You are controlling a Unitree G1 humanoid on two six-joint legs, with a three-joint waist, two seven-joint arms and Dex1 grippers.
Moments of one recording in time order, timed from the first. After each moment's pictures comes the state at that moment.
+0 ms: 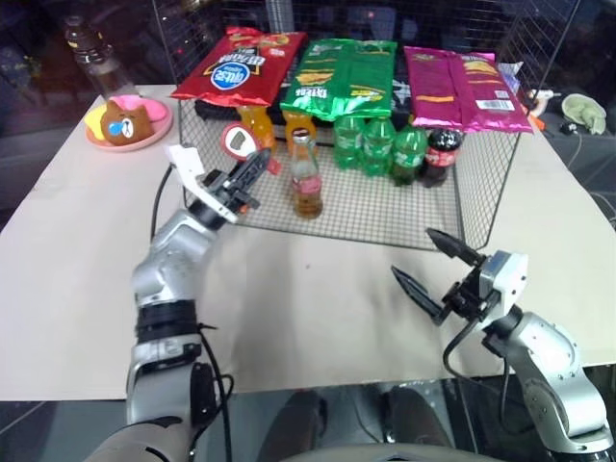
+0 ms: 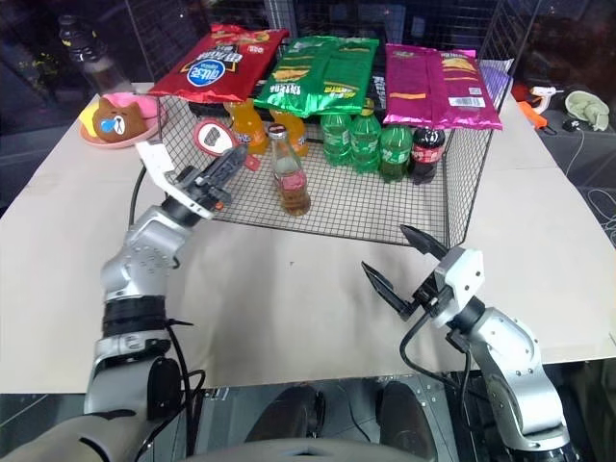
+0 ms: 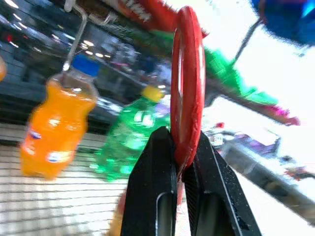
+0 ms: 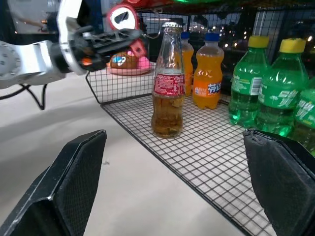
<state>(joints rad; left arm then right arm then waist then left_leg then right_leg) -0.54 0.41 0.37 0.18 -0.89 0.57 -0.81 0.11 -0.38 0.02 -0.51 0.48 0.15 0.63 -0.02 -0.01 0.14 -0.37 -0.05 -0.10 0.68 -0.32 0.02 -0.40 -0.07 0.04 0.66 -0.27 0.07</state>
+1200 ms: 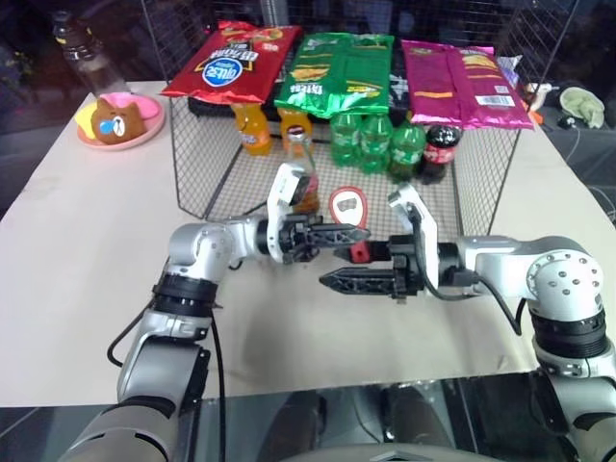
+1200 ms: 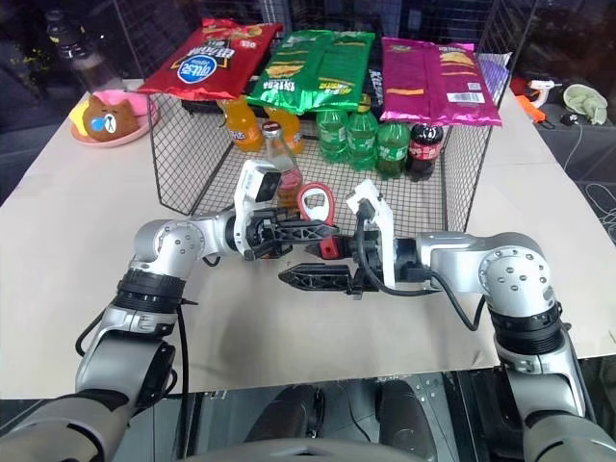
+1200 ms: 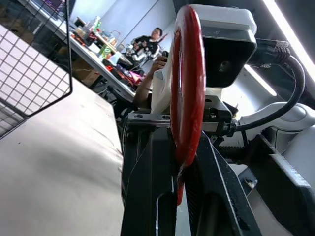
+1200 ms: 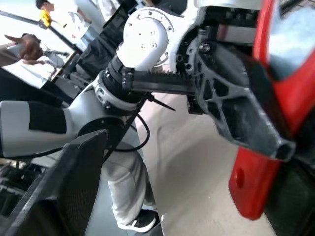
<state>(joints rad) -0.71 0.45 -0.09 0.20 -0.88 1.00 -1.34 -0.59 -0.44 0.05 -0.37 1.41 1.28 0.26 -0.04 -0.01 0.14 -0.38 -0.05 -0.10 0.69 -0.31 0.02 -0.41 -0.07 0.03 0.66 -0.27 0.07</state>
